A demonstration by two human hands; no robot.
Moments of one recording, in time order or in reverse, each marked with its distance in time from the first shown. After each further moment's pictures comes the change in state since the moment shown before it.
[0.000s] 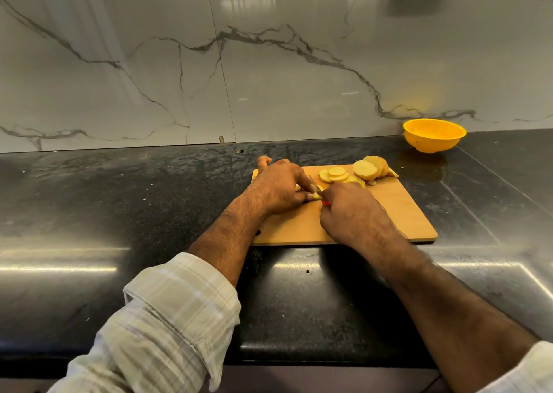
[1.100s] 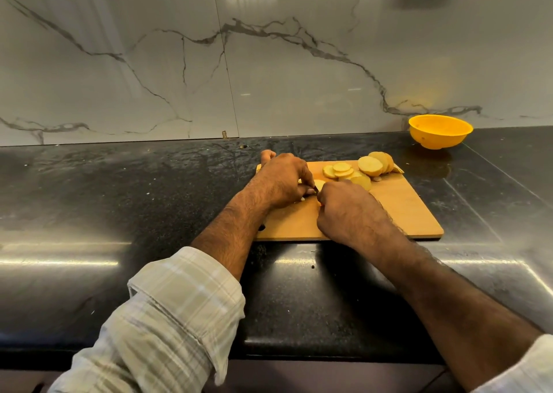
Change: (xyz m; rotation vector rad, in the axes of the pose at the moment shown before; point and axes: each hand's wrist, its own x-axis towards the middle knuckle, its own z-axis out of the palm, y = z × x) left_hand 0.004 -0.006 0.000 0.037 0.004 0.003; right_hand 0.004 -0.011 0.006 -0.068 -0.065 -0.044
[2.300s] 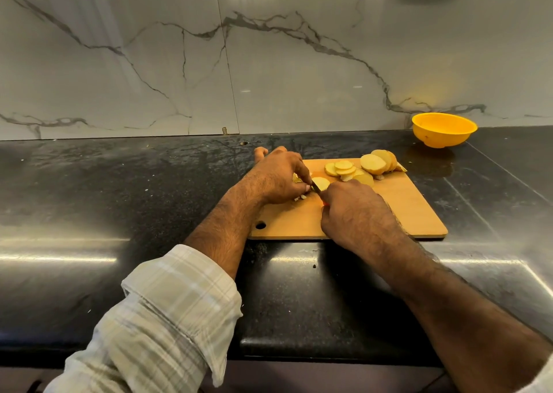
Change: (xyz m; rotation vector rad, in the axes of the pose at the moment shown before) left_hand -0.001 -0.012 -0.001 -0.091 -0.007 -0.051; right_hand -0.010 -0.006 -0.010 -0.062 -0.084 0.013
